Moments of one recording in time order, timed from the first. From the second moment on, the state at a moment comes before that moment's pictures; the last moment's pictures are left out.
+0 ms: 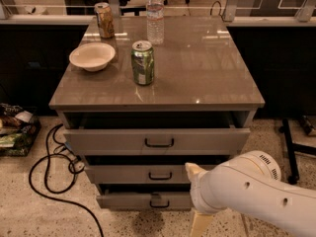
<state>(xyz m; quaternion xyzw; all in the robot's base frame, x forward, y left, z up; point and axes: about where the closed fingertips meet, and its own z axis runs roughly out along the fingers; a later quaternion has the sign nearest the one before) 0.383 -0.096 0.611 -0.69 0.70 0.01 0.18</state>
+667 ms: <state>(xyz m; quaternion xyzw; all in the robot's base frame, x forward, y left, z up) 0.387 -0.090 0.597 -0.69 0.70 0.01 0.18</state>
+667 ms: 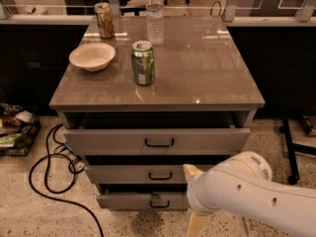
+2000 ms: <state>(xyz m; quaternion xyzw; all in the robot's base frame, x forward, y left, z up) 0.363 -0.035 0.465 -0.78 0.62 -0.01 0.08</state>
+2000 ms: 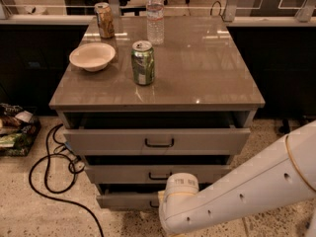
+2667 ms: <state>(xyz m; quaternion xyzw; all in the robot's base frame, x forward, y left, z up) 0.355 -0.035 0.434 -0.74 0.66 -0.01 0.11</state>
